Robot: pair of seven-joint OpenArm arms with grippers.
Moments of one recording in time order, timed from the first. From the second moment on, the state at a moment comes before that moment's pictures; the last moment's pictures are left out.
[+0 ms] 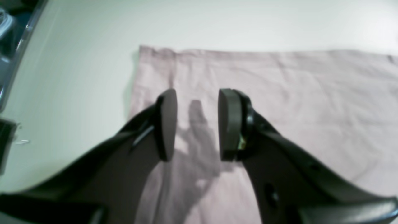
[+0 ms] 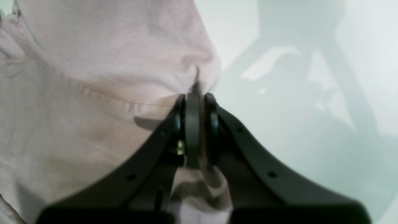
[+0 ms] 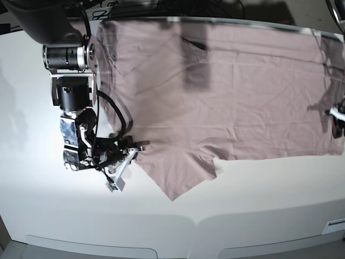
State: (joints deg) left arm 4.4 -25.5 -27.6 81.1 -21.8 -24.1 31.0; right arm 29.8 9.1 1.2 46.3 15.3 32.4 -57.8
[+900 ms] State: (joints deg) left arm -37.7 -35.0 8.7 9.6 -3.7 -20.2 0.0; right arm 29.7 9.0 1.3 46.3 16.3 32.4 -58.8
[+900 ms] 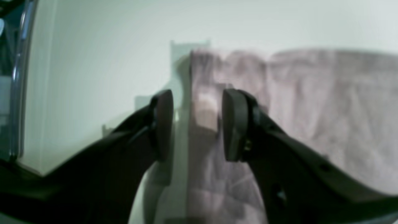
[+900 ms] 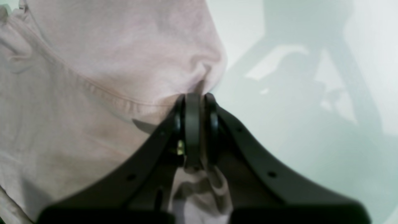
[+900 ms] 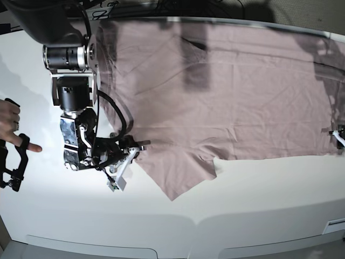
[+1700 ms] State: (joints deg) left arm -38.6 -29.1 8.7 5.0 -8.6 -24.7 0.6; right arm 29.4 9.8 1.2 47.4 21.0 33.3 -62.4
